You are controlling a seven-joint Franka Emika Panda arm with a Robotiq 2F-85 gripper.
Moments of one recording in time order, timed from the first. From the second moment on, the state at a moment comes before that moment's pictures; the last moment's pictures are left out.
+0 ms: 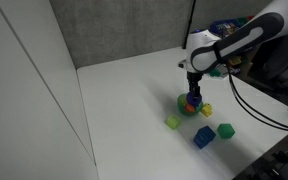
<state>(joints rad) -0.02 0.77 0.12 -1.65 -0.23 2.22 -0.77</state>
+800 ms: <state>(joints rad) -0.02 0.72 0.12 -1.65 -0.18 2.22 -0.77</state>
